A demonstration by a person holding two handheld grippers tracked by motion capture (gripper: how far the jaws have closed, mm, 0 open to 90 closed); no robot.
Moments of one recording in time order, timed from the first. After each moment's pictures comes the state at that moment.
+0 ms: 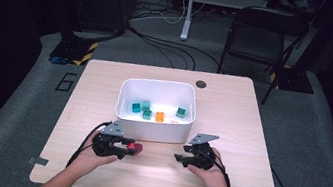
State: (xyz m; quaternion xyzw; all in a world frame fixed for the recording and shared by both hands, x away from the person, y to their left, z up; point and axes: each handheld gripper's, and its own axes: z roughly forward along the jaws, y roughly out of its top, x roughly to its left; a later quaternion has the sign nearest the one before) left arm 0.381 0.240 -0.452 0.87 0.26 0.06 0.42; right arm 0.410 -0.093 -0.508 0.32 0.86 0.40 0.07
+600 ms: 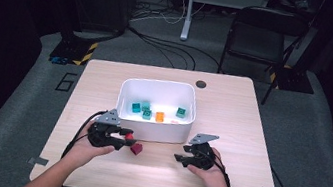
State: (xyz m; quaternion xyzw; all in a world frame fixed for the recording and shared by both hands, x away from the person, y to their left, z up) left arm 0.387 0.245 -0.410 0.87 0.26 0.07 0.42; right arm 0.410 -0.093 -0.508 0.32 0.86 0.40 0.07
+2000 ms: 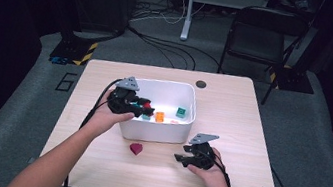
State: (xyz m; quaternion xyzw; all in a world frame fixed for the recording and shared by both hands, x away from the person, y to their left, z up) left arm 0.466 0.206 -0.361 0.85 0.26 0.10 0.45; right arm 0.411 -0.093 -0.508 0.32 0.86 0.40 0.07
